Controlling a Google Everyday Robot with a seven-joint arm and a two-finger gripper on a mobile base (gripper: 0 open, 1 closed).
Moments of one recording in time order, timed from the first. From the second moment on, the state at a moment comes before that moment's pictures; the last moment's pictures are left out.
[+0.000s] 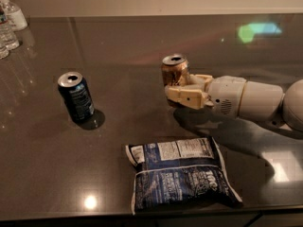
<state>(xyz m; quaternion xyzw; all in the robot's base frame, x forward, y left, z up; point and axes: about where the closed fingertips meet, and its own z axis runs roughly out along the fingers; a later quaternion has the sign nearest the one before) 0.520 -0.068 0.906 -0.68 -0.33 -0.54 0.36</state>
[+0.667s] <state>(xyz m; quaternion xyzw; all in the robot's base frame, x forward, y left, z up) 0.518 -0.067 0.893 -0.68 -0.33 -0.54 0.38</state>
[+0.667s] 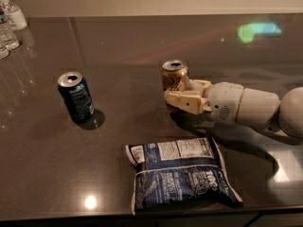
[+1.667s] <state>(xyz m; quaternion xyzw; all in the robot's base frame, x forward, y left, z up) 0.520 -0.061 0.872 -0.67 -0.31 -0.54 0.41</state>
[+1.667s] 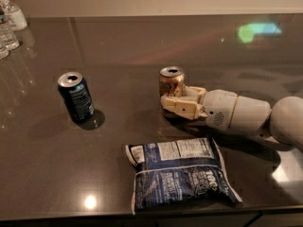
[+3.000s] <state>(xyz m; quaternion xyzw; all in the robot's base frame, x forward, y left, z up) 0.518 -0.053 0.871 -0.66 -0.31 -0.53 0.43</state>
